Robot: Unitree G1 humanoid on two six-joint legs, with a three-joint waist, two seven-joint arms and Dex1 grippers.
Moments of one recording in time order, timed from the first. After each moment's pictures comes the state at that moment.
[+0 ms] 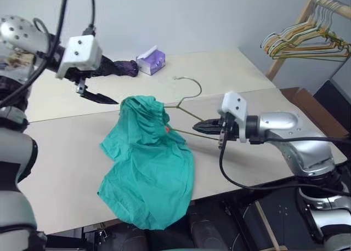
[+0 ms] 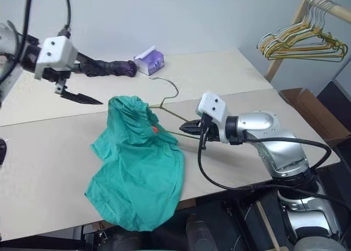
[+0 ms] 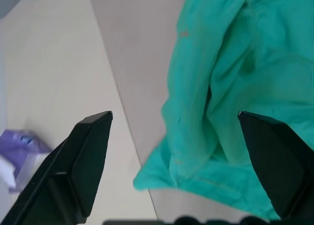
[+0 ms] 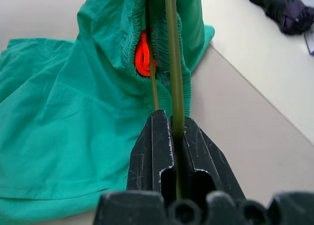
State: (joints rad) left arm -1.43 0.91 -0.78 0.98 -0.46 -0.39 -1.61; right arm -0.65 -0.69 0.17 -0.32 0.41 0.75 0.94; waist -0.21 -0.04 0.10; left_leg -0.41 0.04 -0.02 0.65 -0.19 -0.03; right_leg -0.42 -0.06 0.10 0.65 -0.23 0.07
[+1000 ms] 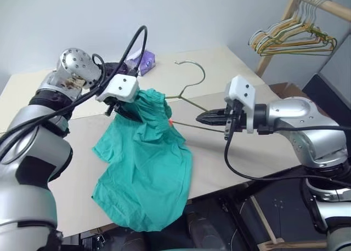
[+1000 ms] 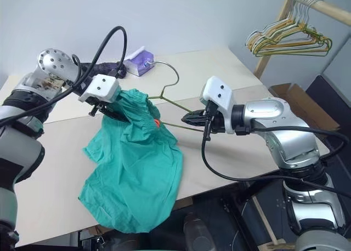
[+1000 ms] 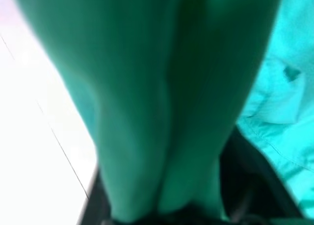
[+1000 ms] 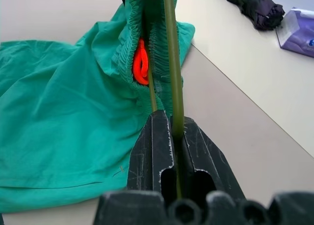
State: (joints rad) left arm -1.37 0.76 -0.87 1.07 -0.39 -0.50 -1.61; right arm -0.70 -0.73 0.13 -0.33 0.46 0.82 0.95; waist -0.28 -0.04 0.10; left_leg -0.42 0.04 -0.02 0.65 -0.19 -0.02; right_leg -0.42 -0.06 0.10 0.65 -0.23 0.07
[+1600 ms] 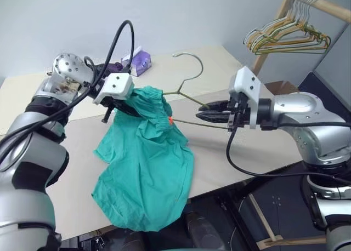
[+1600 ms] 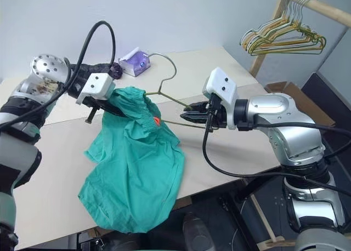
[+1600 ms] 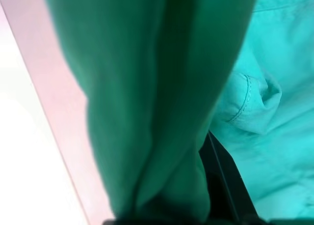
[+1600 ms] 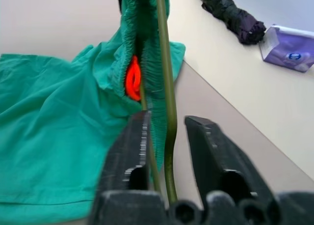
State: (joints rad) left arm -1.28 0.83 -0.79 0.96 -0.47 -0.38 -1.61; right arm -0.73 -0.73 0.09 -0.32 0.48 0.79 0.93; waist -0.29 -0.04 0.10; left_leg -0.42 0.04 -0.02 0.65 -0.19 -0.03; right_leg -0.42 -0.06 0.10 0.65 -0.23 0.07
